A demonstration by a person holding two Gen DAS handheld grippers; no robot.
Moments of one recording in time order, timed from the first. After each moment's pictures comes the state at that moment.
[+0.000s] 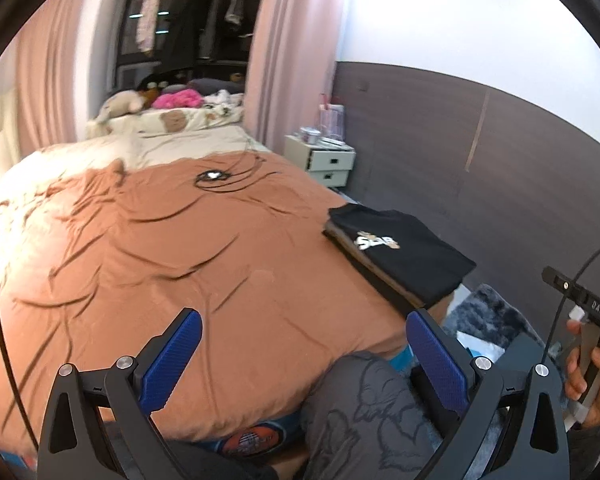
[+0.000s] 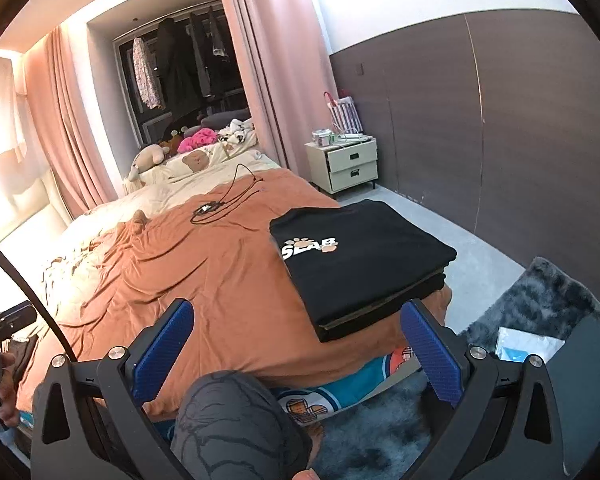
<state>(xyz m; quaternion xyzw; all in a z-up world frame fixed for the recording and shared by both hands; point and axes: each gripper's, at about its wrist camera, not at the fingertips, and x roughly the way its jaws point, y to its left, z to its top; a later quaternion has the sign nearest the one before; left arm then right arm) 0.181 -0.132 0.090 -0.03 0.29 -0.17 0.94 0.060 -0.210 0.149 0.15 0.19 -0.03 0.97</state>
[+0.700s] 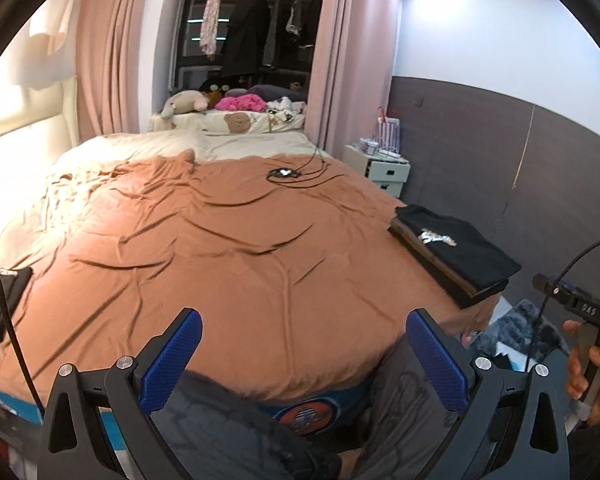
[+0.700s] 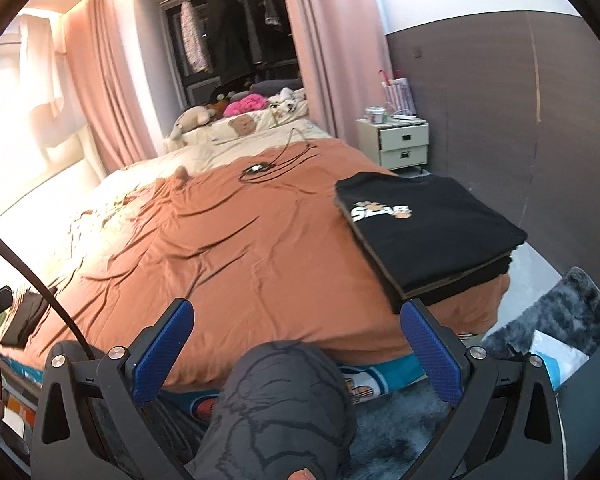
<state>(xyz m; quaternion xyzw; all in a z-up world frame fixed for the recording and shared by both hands) 0.120 -0.051 0.059 -0.04 0.27 -0.07 0.96 0.088 -0.164 0.125 0.10 0.22 0.05 0.97</state>
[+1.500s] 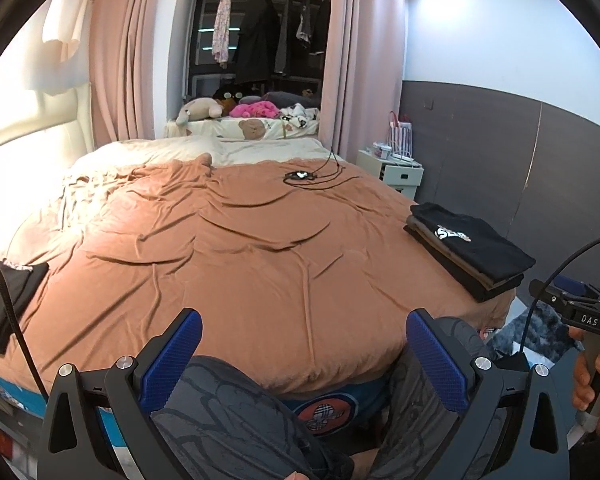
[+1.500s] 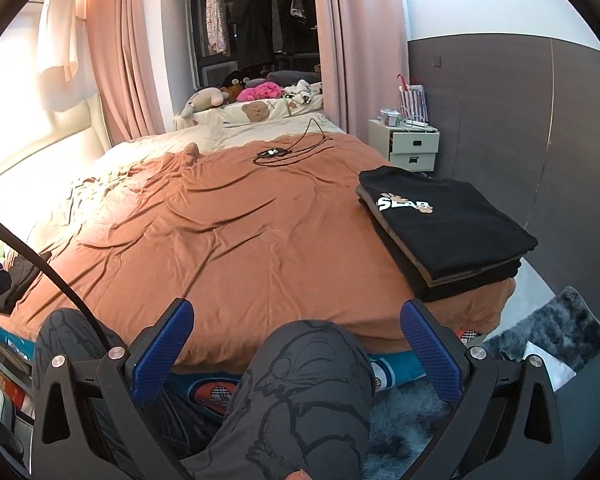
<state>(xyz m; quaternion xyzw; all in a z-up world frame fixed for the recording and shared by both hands) 0.104 -0.045 0.042 -0.03 0.25 -0.05 0.97 0.081 -0.134 0.123 0.05 0.23 0.04 0.97</state>
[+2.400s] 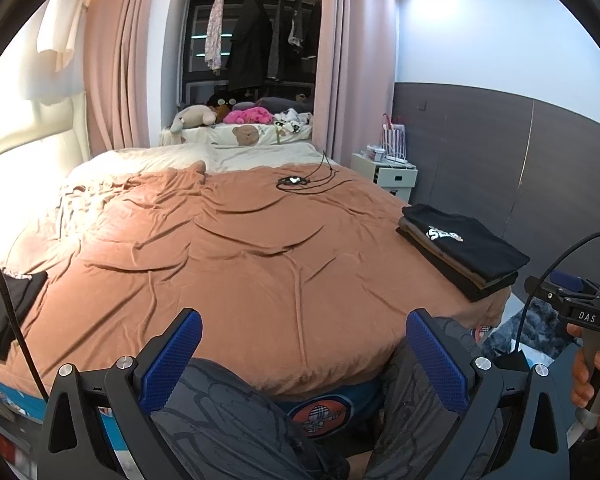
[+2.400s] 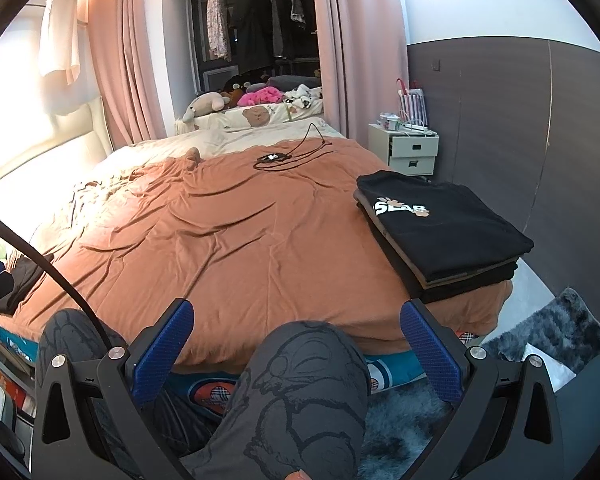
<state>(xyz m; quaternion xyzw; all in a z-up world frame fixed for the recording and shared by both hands) 0.093 -0.054 0.048 -0.02 0.25 -0.06 0.97 0.079 -0.136 0.121 0.05 0.22 0.05 0.97</state>
